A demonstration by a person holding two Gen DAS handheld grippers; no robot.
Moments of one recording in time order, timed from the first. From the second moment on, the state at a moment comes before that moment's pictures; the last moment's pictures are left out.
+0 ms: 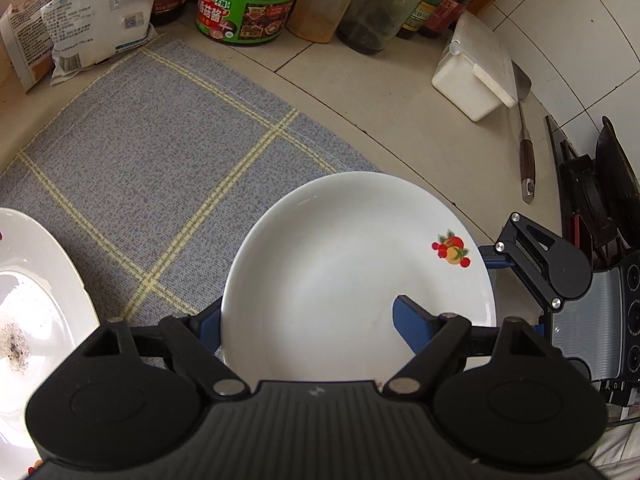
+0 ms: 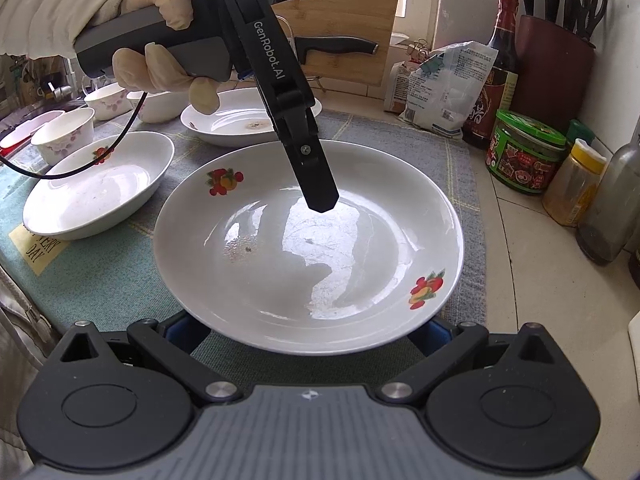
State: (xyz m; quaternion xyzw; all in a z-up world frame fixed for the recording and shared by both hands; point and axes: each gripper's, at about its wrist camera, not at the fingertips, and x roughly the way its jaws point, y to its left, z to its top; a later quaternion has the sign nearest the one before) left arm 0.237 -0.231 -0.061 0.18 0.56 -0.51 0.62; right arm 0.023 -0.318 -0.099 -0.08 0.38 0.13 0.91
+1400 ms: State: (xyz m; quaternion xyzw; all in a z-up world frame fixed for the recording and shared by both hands) left arm 0.314 -0.288 -0.078 0.18 0.53 -0.49 0.66; right arm 0.117 -0.377 -0.115 -0.09 0.38 0.15 0.91
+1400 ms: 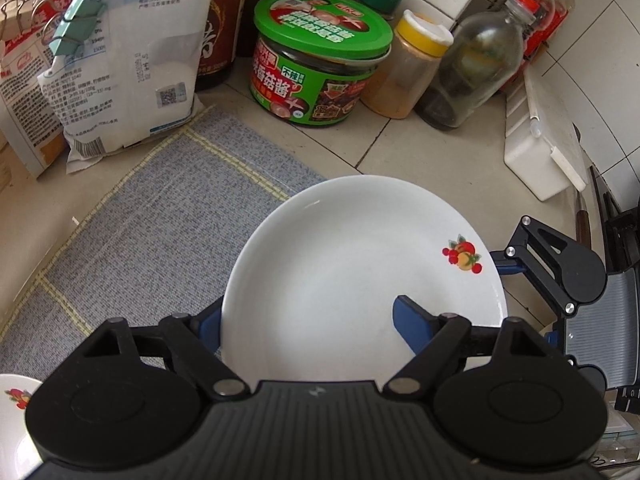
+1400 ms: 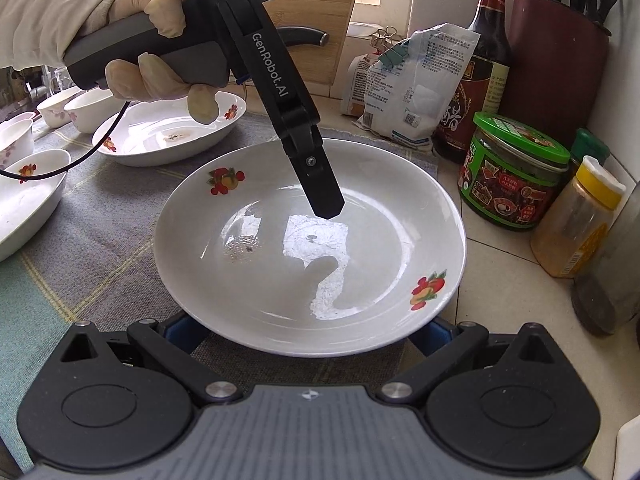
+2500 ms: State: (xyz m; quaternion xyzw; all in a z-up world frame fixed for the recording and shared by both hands) left arm 0.297 -0.269 -0.044 0.19 0.48 -0.48 0.71; right arm 0.105 -0.380 -0.107 -0.07 0.38 0.12 0.92
